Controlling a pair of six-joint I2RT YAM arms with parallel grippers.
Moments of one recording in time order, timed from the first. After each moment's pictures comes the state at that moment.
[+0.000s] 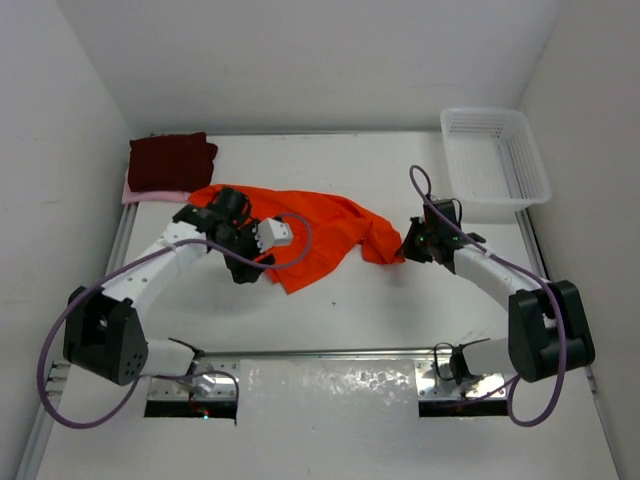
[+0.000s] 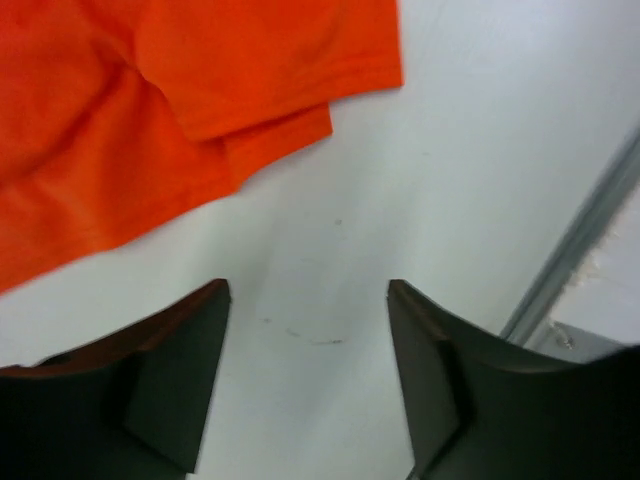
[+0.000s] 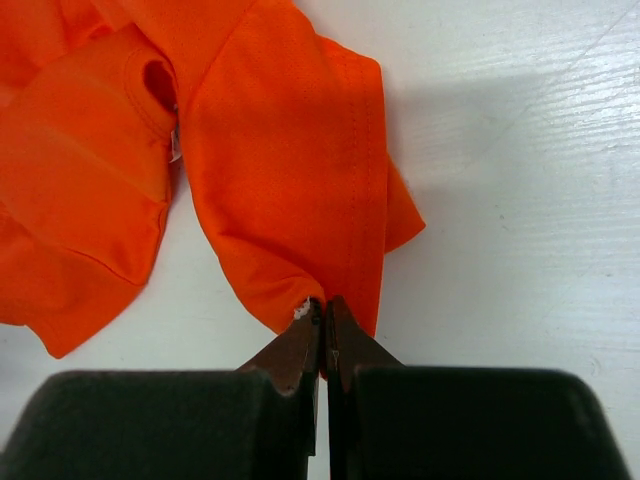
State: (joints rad) left arm -0.34 1.32 1.08 -0.99 0.37 0.80; right arm 0.23 1.36 0.66 -0.19 -0.11 0.53
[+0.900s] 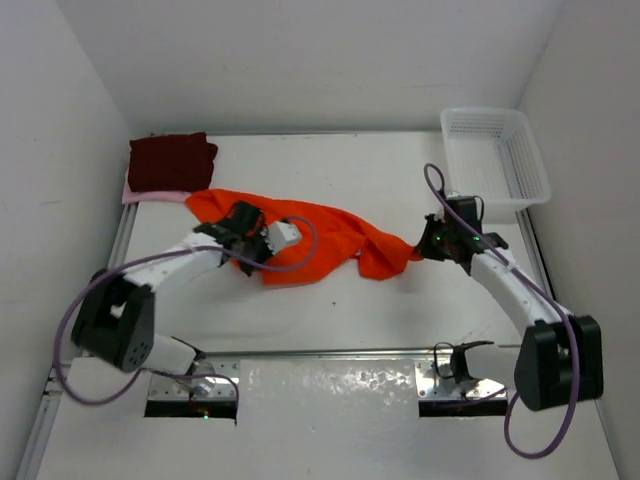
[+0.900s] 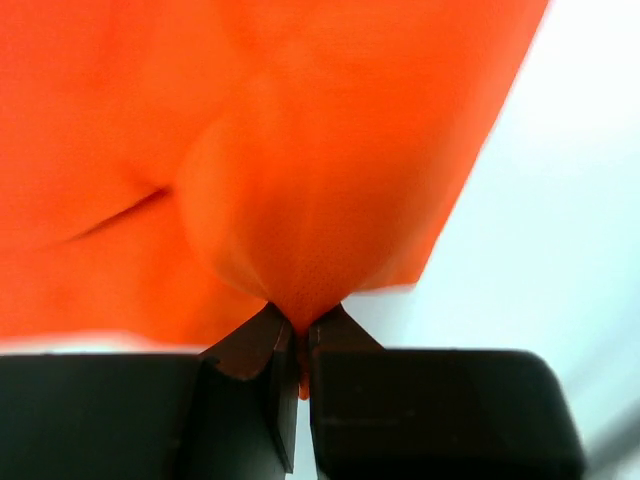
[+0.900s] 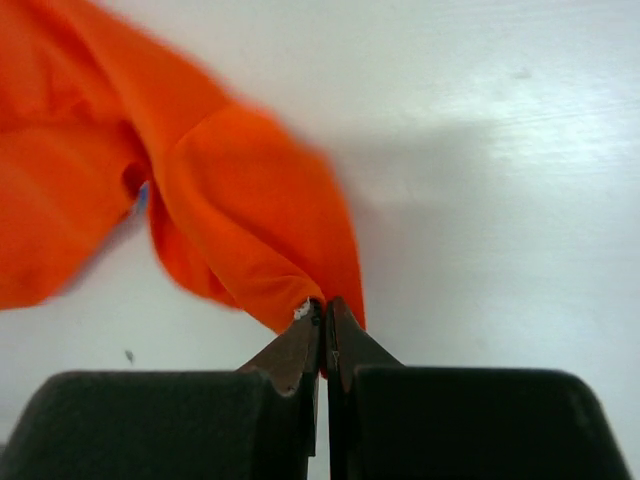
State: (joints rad) left arm -0.46 1.47 0.83 -0.49 0.15 0.57; right arm 0.16 1.25 0.71 -0.34 -0.10 0.38
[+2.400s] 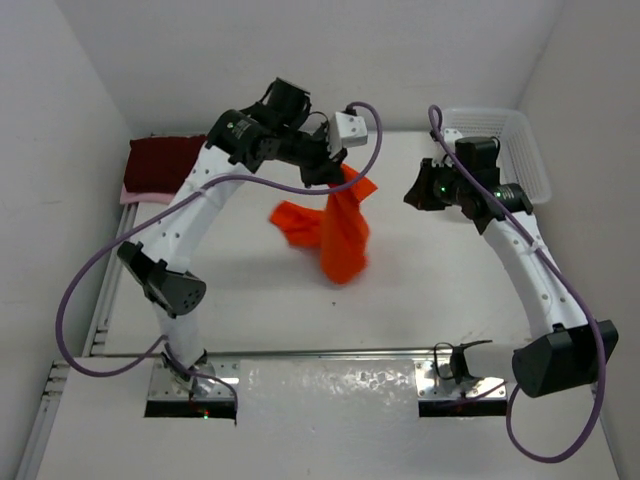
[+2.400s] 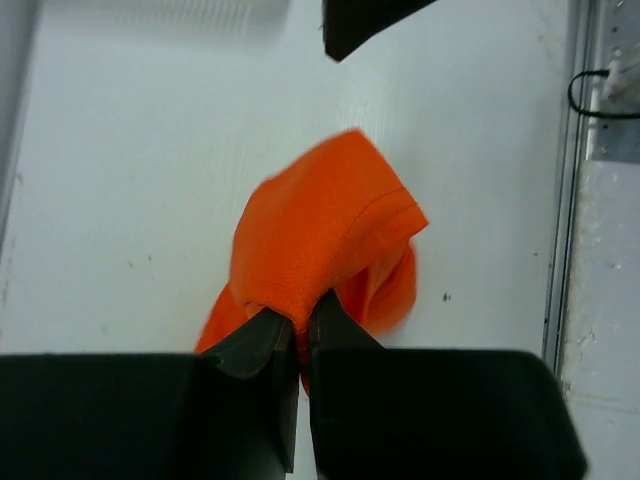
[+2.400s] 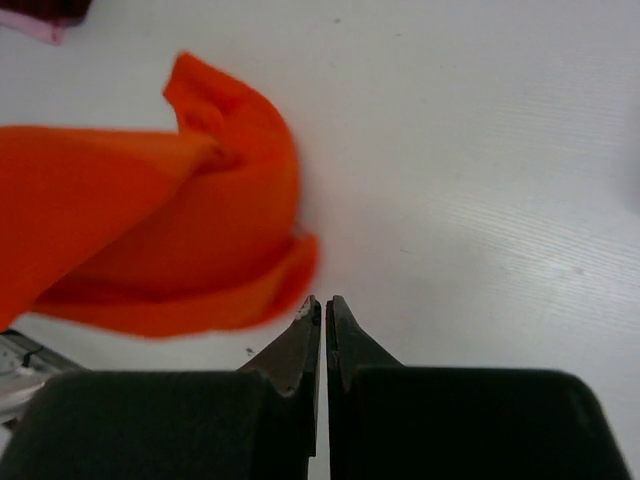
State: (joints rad) left arm -0.59 1.82 2.20 -1.15 0.57 0.57; right arm 0.19 1.28 1.25 -0.63 -0.31 0.21
